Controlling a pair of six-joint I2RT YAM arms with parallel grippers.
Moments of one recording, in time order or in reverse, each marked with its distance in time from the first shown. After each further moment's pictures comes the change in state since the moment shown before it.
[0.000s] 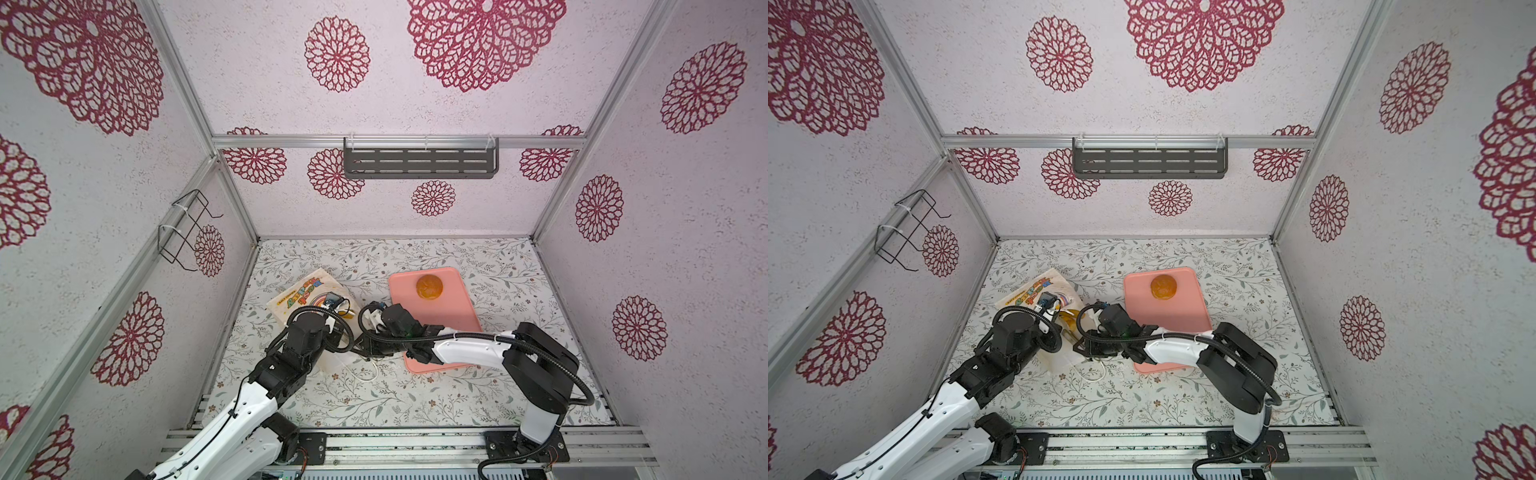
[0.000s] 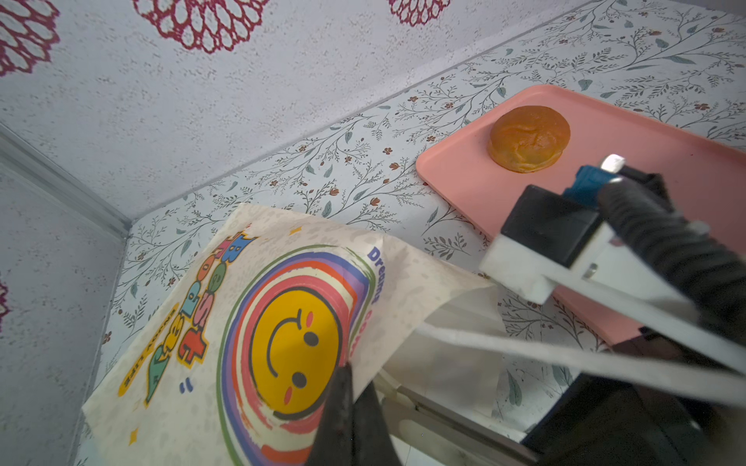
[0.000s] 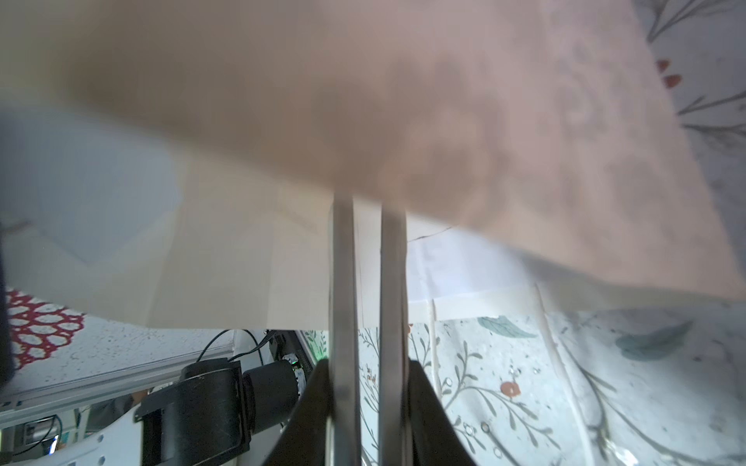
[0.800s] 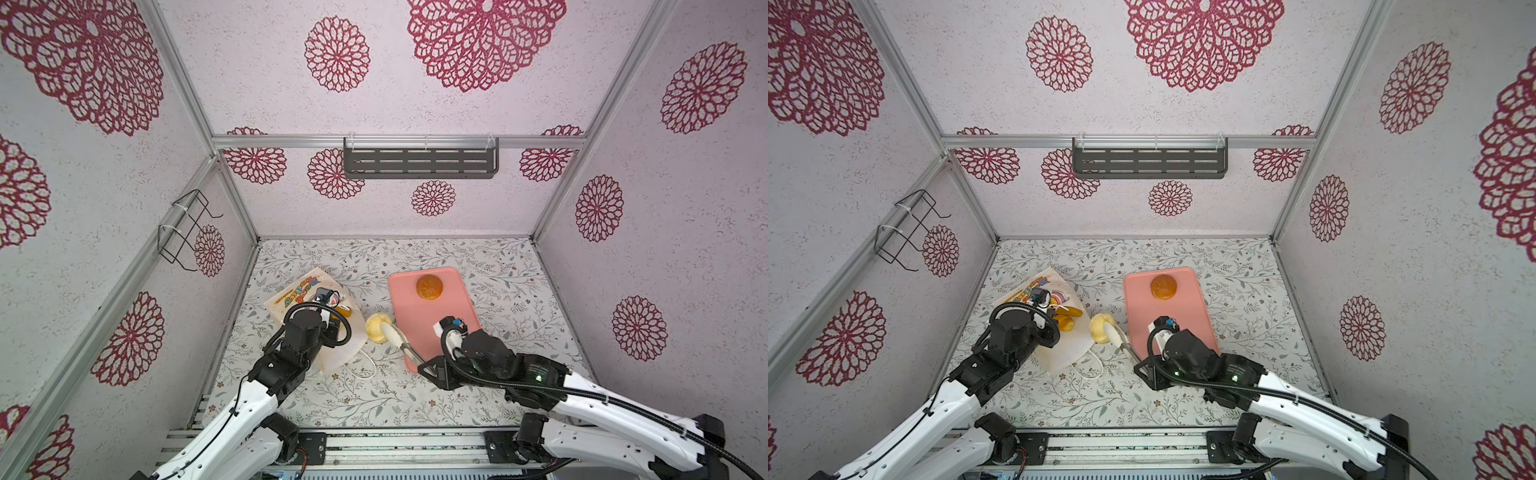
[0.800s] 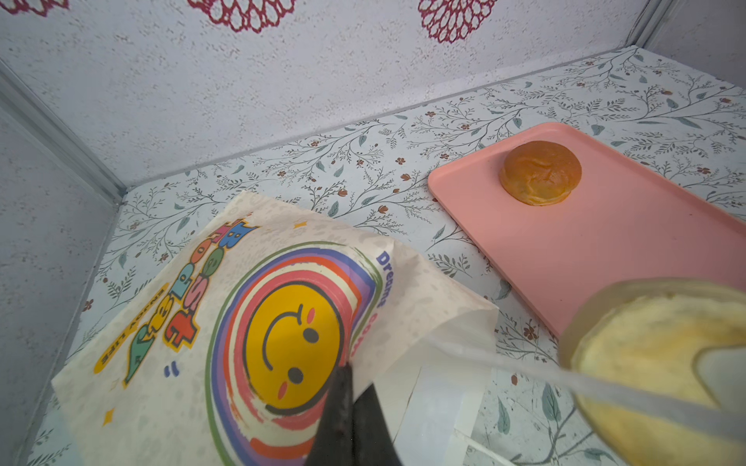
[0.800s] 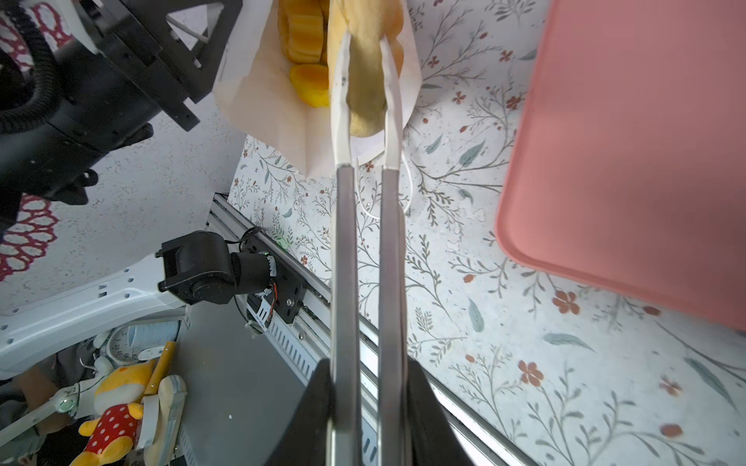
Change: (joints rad) left arm 0.058 0.014 0.002 0.023 0.024 -0.123; right arm 0.062 -0.924 -0.241 -0.760 0.294 -0.075
